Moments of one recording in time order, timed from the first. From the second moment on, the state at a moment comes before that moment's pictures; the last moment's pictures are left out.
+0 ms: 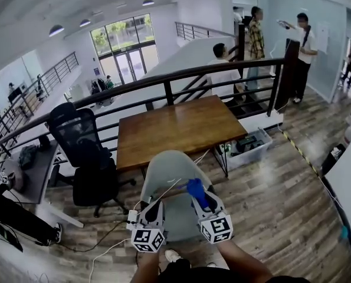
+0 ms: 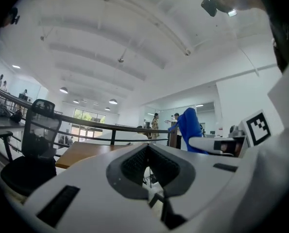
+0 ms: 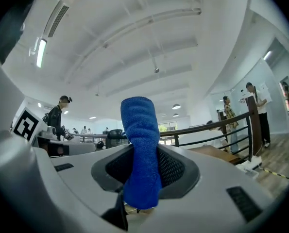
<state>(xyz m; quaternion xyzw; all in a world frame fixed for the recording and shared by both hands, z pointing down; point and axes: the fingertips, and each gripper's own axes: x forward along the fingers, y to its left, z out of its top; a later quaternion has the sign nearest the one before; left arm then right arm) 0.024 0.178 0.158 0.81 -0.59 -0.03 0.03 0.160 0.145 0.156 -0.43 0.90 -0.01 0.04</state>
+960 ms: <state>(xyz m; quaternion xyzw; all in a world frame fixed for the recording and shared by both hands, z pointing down) 0.109 0.210 0.131 0.82 -0.57 -0.03 -0.02 0.206 0.180 0.135 -0.43 0.90 0.02 0.05</state>
